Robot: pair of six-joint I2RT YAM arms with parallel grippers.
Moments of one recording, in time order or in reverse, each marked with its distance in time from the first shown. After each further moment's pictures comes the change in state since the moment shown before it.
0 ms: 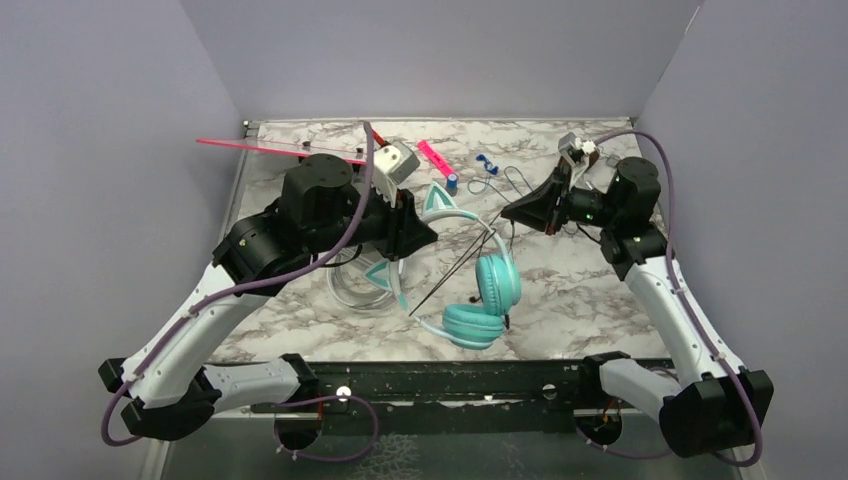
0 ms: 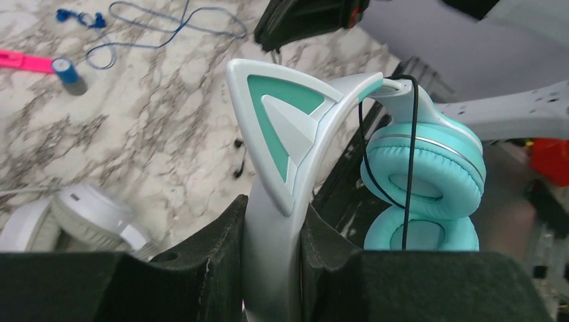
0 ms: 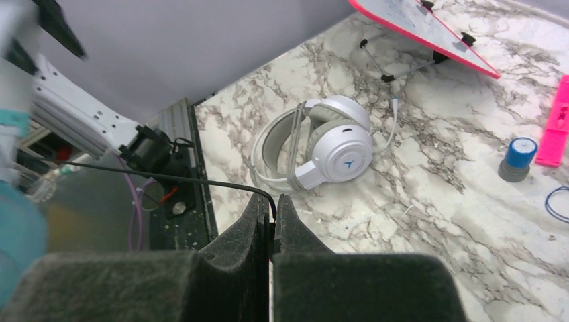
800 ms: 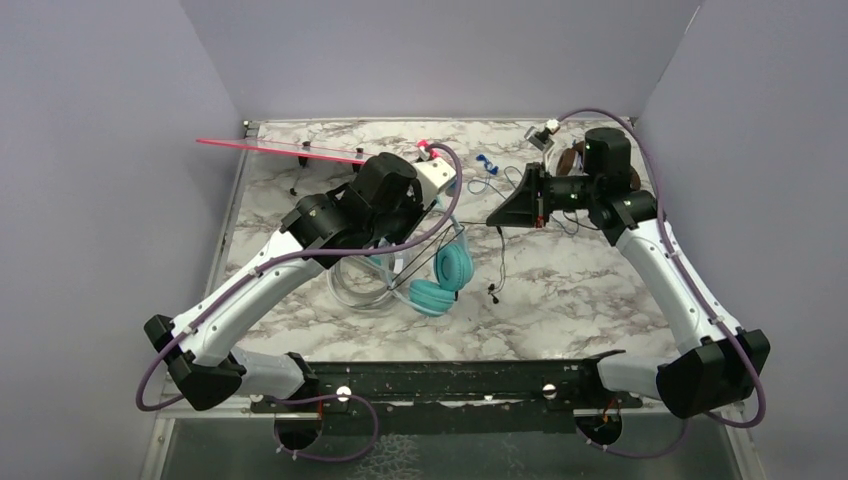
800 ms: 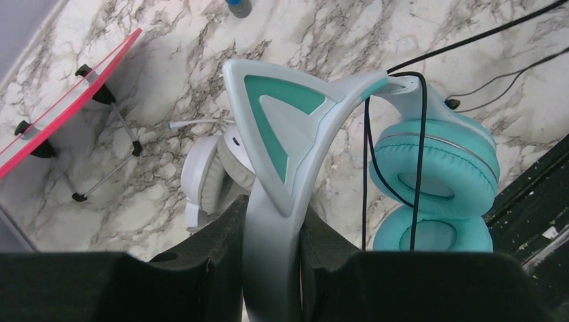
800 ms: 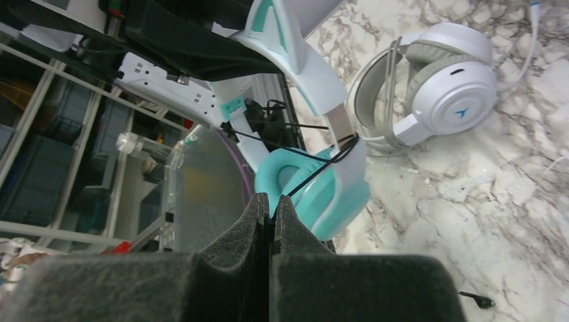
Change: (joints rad) left arm -0.002 0.202 -0.025 -0.164 -0.438 0.383; right arm 0.095 0.185 0.320 -0.532 -0.107 0.011
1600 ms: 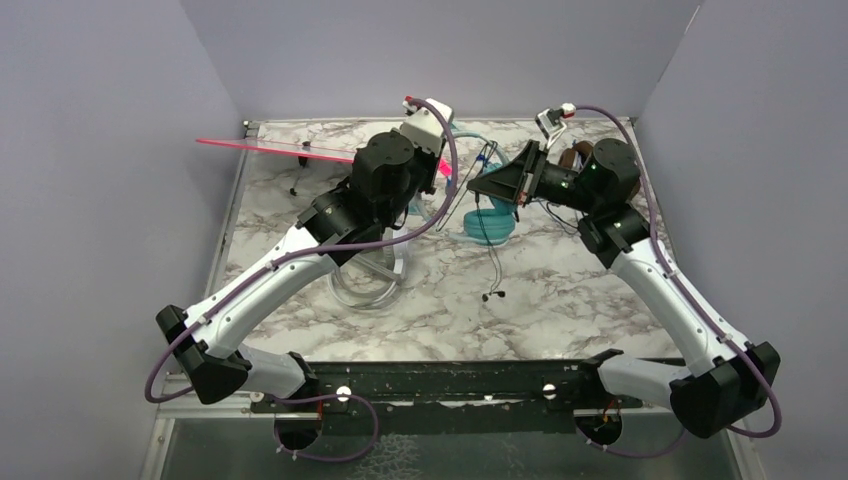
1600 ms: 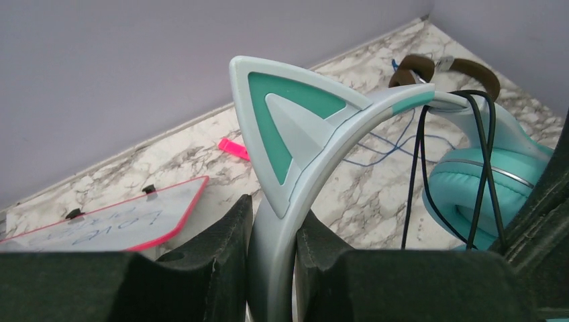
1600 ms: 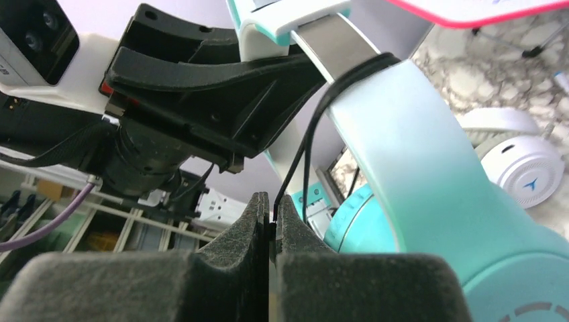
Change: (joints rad) left arm -0.009 0.048 -0.019 0.560 -0.244 -0.056; right arm 0.160 -0.080 -0.111 0.568 0.366 0.760
